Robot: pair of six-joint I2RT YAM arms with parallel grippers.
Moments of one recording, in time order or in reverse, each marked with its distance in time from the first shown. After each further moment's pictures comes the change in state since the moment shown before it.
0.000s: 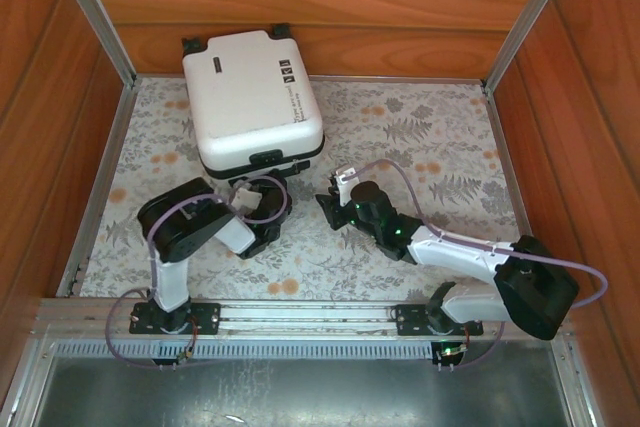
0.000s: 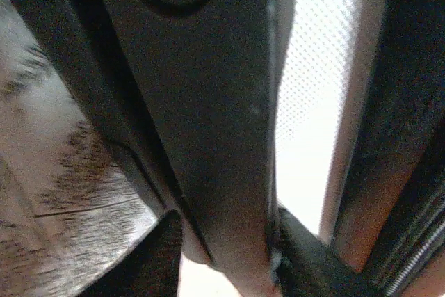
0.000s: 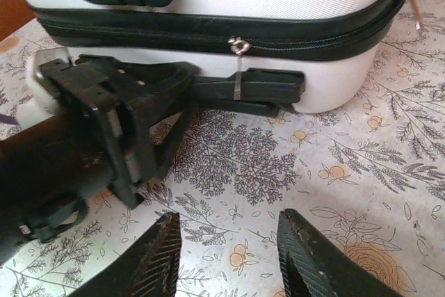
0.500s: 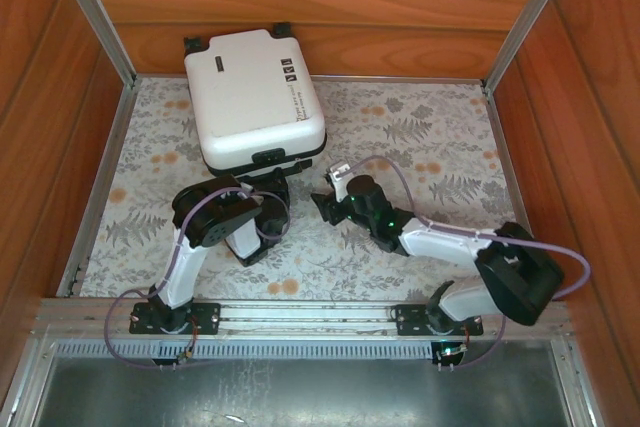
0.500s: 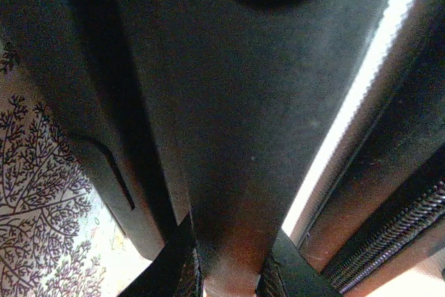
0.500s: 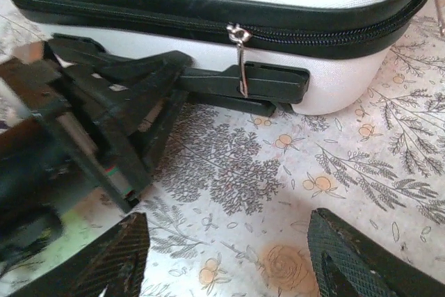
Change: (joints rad) left arm 0.003 0.207 -0.028 0.467 0.012 0.047; right arm -0.062 0.153 0.040 0.077 -0.048 -0.093
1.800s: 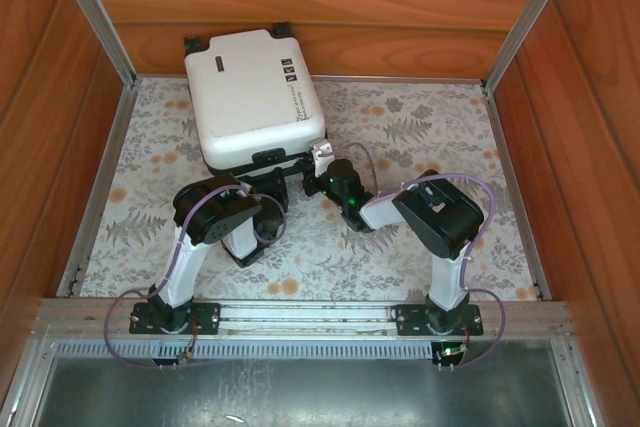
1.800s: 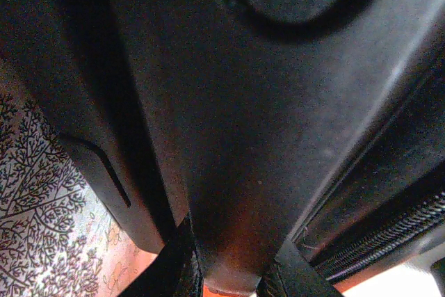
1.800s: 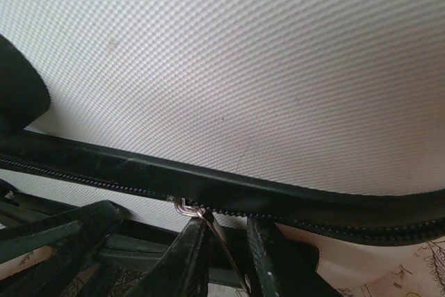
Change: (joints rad) left arm 0.024 0.023 -0.034 0.062 0.081 0.003; right arm -0.056 0.512 0.211 0.542 0.010 -0.005
